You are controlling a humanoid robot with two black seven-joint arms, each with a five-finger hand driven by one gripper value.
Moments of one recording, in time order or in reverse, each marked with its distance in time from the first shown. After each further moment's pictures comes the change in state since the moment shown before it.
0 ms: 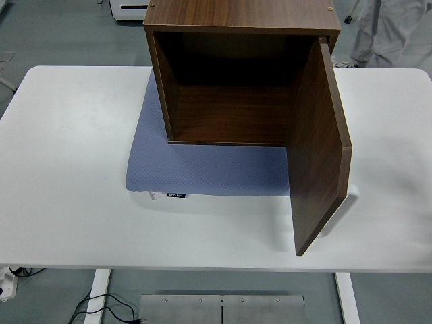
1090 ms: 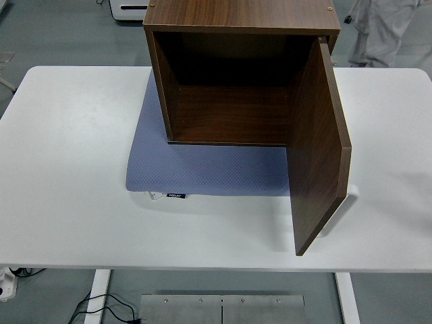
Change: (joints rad) left arm 0.000 0.000 0.000 0.000 0.000 0.000 0.000; right arm -0.274 -0.151 0.017 0.012 -0.002 0.298 0.083
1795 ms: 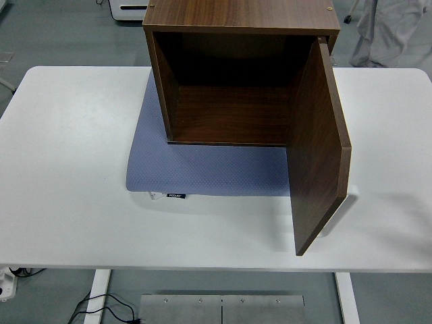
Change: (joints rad) left arm 0.001 0.000 0.000 0.000 0.000 0.000 0.000; right arm -0.145 -0.010 0.000 0.123 -0.101 0.080 0.054
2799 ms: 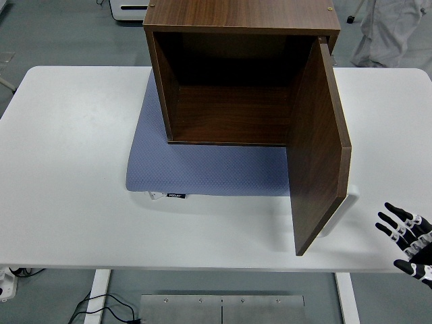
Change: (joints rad) left arm 0.000 0.000 0.000 0.000 0.000 0.000 0.000; right arm -0.029 0.122 -0.035 0.195 -0.263 -0.005 0.000
